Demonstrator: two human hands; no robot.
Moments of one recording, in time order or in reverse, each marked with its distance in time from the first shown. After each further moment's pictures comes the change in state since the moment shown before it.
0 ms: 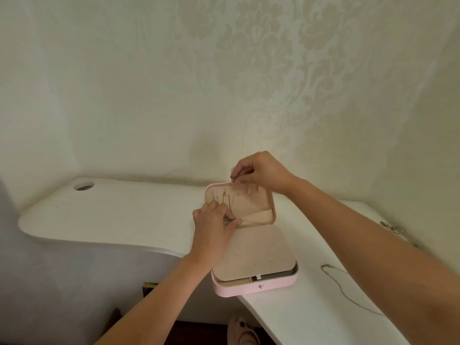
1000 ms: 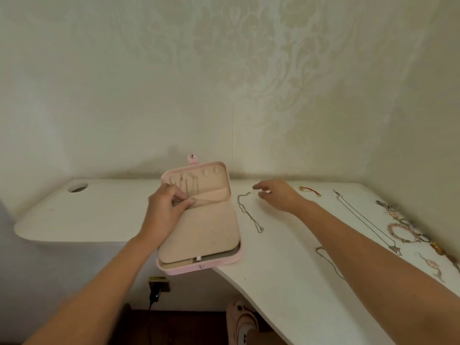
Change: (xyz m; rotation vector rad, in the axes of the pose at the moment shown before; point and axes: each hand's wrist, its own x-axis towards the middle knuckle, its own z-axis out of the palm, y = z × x) left_hand 0.021 -0.047 -0.060 -0.071 0.025 -0.064; right_hand -0.052 0.091 0.028 -0.233 0.027 0.354
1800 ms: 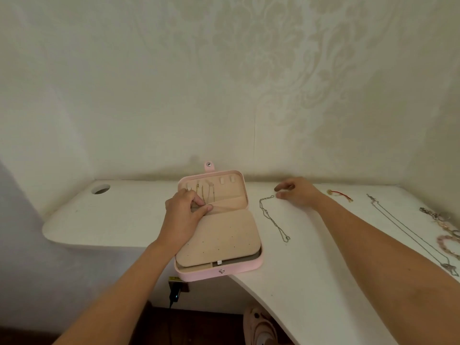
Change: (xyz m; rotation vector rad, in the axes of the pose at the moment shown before) left_hand 0.009 -0.022 0.003 0.075 -0.049 -0.032; right_hand 0.053 0.030 0.018 0.316 0.015 0.176
